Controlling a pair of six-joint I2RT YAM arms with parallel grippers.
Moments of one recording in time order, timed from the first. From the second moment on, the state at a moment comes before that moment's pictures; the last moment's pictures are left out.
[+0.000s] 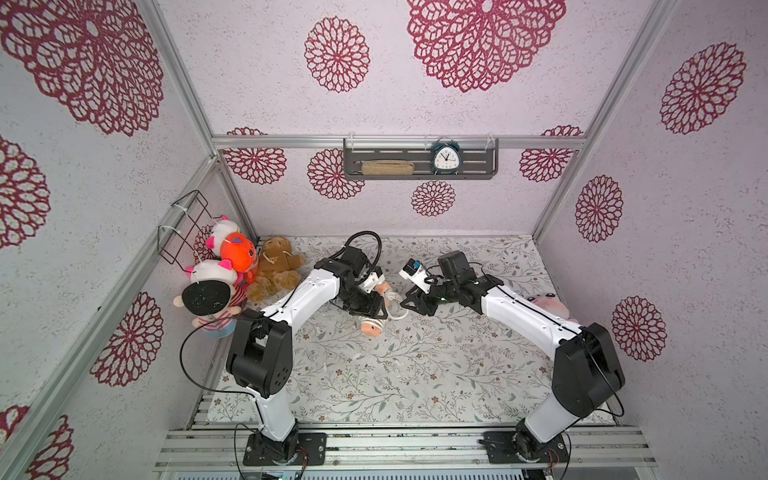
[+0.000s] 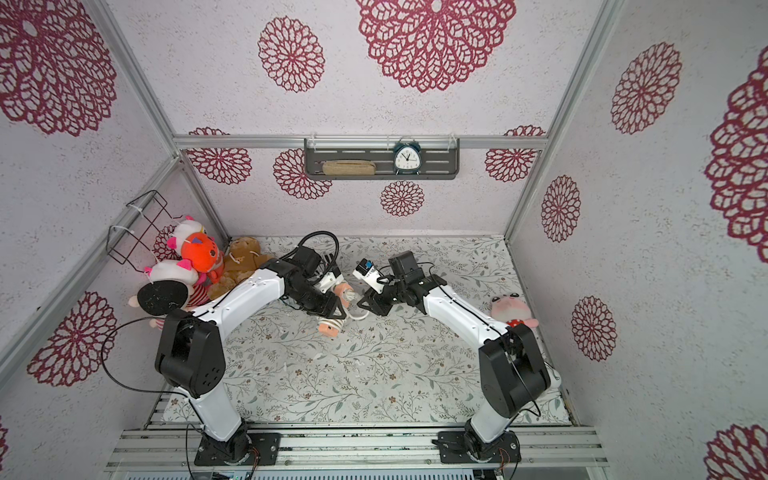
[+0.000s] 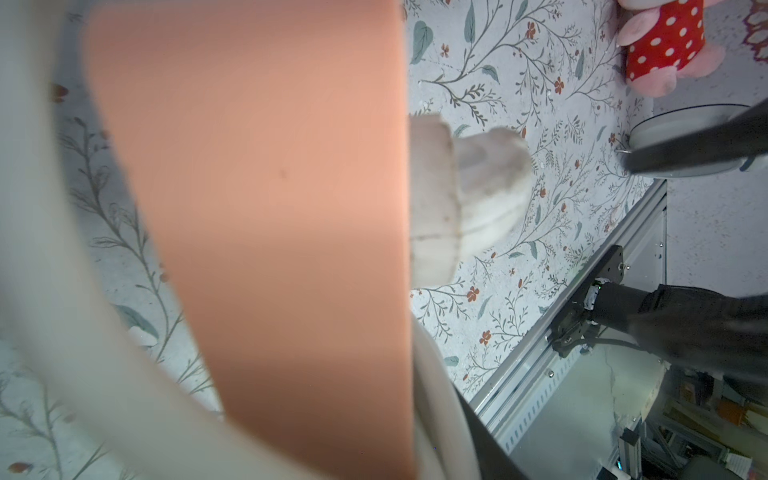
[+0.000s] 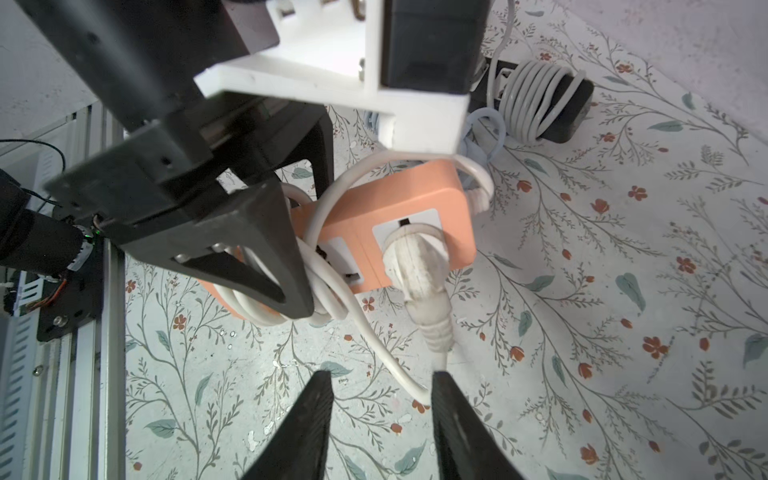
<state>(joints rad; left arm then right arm) -0.43 1.80 1.46 -0.95 0.49 -0.04 0.57 1.63 1.26 -0.42 -0.53 -0.29</state>
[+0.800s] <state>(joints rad) -0.46 1.80 1.47 -0.99 0.50 -0.01 0.59 1.72 1.29 -0.41 -0.50 -0.31</state>
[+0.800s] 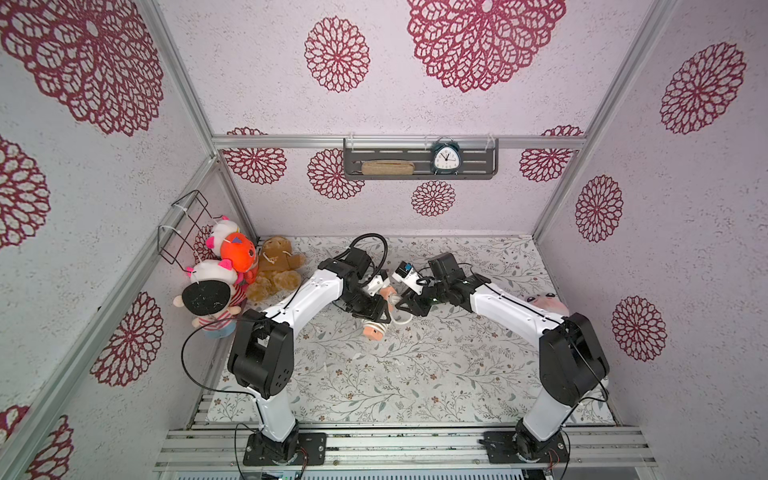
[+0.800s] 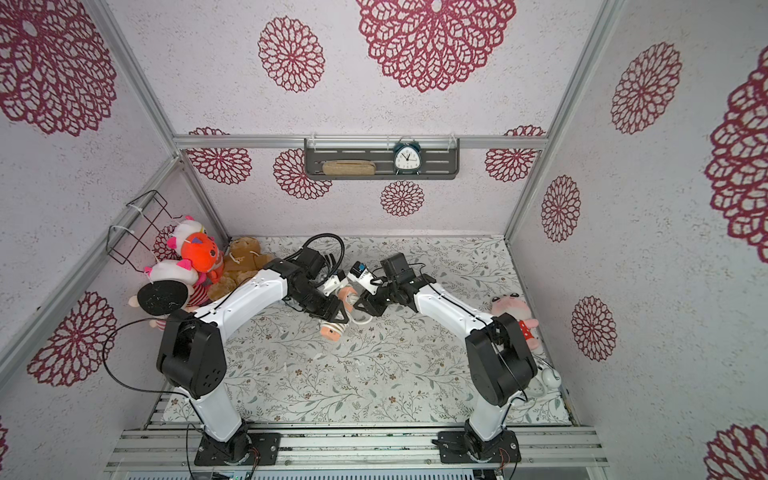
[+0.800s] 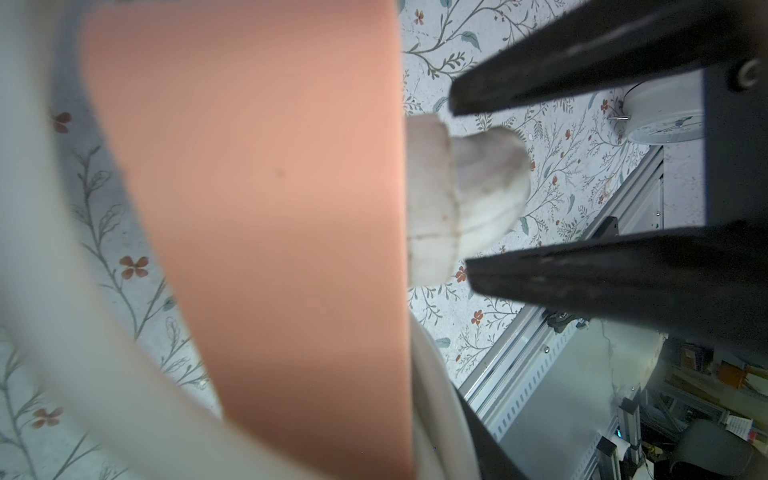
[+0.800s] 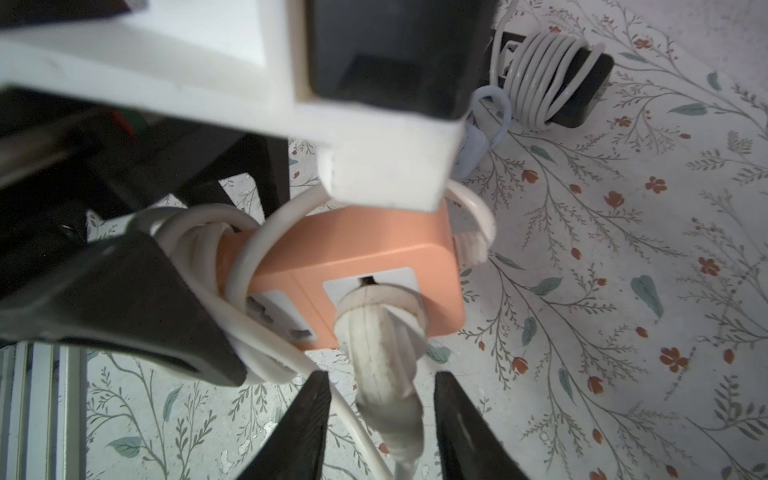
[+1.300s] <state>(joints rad) -0.46 1.80 1.47 -1.01 0.50 0.00 0.61 1.71 1.26 -0.37 -0.48 -0.34</state>
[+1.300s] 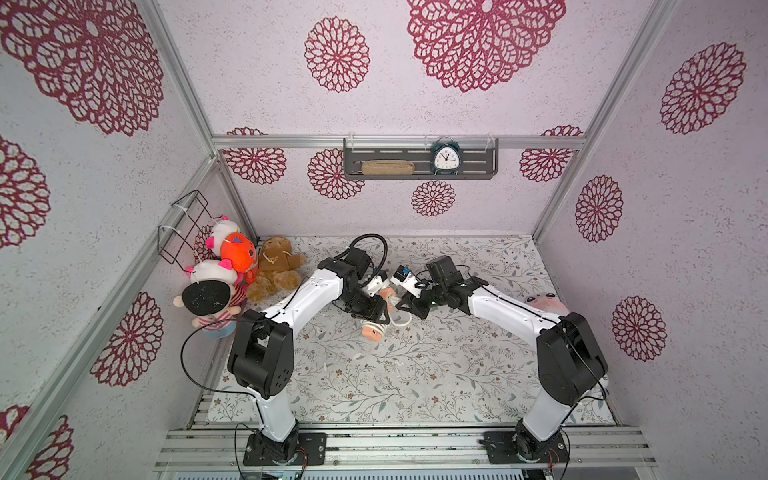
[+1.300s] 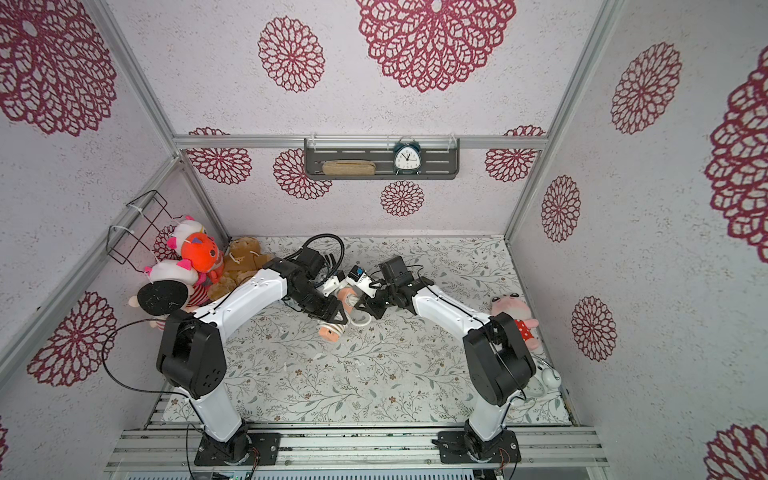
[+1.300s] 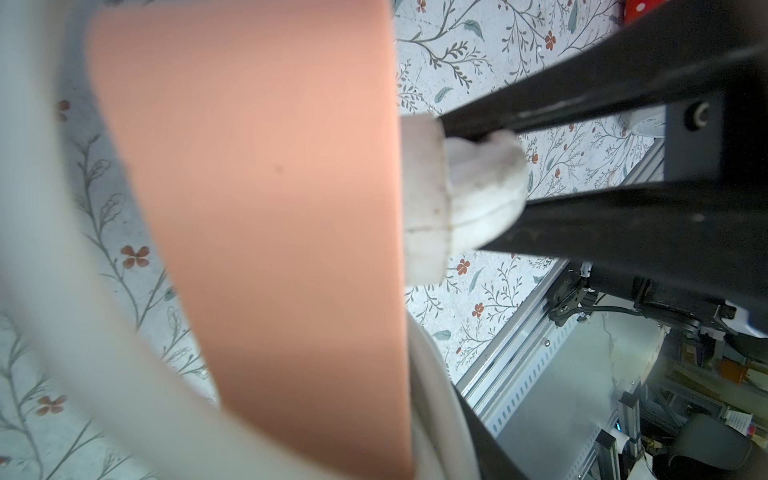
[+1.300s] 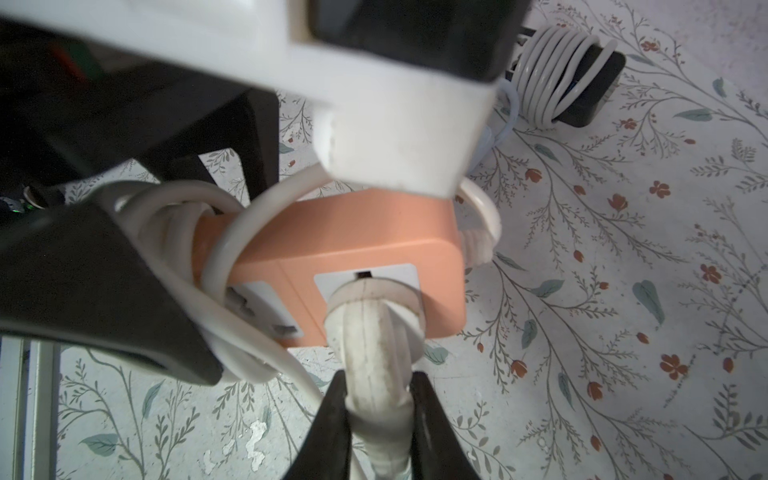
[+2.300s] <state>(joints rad) -0.45 1.90 1.52 -0.95 0.76 -0.06 0.50 1.45 0.89 0.05 -0.50 -0.14</state>
